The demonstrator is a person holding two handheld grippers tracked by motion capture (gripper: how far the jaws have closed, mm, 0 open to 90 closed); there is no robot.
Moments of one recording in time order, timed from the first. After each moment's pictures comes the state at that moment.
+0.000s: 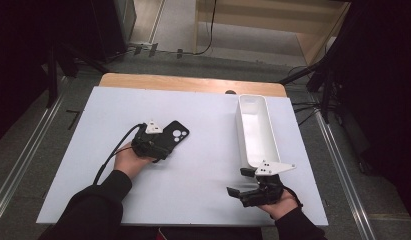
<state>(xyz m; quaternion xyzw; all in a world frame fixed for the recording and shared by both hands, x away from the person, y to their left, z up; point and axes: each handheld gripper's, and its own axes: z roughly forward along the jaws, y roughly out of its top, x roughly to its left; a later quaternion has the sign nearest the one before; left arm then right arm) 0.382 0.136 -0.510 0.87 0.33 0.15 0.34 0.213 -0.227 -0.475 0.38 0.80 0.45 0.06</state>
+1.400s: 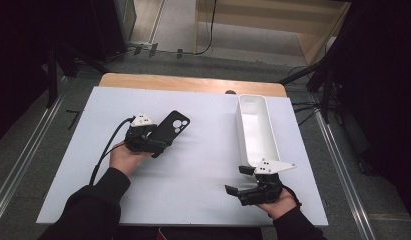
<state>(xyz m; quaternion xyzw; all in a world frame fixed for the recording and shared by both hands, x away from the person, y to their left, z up) 0.368 0.146 -0.466 0.82 0.35 0.12 0.43 0.213 -0.222 -0.467 0.38 0.80 0.47 0.07</state>
